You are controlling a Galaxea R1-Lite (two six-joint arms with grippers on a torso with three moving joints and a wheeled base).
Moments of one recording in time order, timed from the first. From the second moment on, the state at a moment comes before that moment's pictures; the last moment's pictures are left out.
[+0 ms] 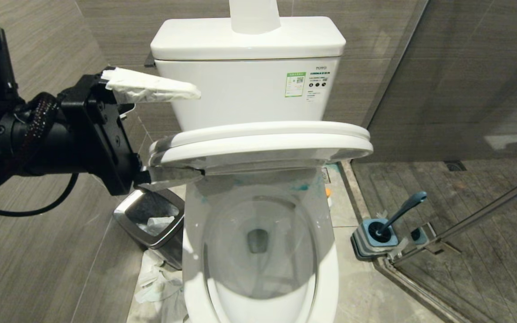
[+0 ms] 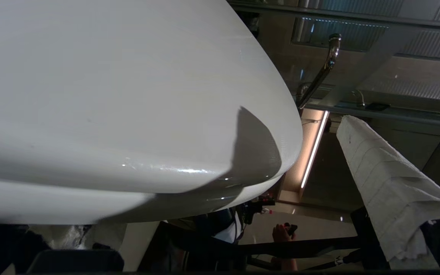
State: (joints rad) left arm -0.33 1.42 -1.16 -0.12 -1.04 -1.09; right arm 0.00 0.00 0.00 -0.03 -0.02 0.03
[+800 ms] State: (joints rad) left arm -0.31 1.43 -1.25 -0.13 -1.04 -1.09; right arm 0.00 0.00 0.00 -0.03 -0.02 0.03
